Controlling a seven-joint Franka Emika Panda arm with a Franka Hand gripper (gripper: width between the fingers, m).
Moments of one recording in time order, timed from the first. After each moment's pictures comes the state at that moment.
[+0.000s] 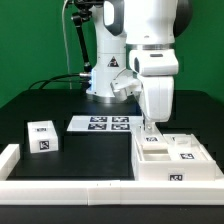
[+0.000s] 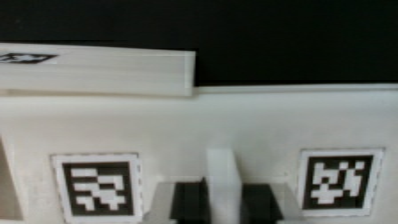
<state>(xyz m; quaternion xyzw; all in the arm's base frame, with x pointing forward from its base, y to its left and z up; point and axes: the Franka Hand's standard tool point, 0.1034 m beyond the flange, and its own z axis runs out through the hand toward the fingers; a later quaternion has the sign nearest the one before) 0.508 0.056 0.060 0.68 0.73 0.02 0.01</state>
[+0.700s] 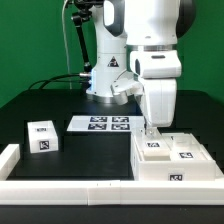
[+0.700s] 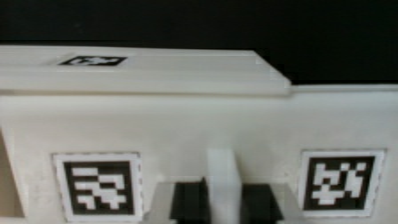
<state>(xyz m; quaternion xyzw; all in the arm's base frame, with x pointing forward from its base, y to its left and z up) 0.541 0.055 0.061 0.69 0.73 0.01 0.00</state>
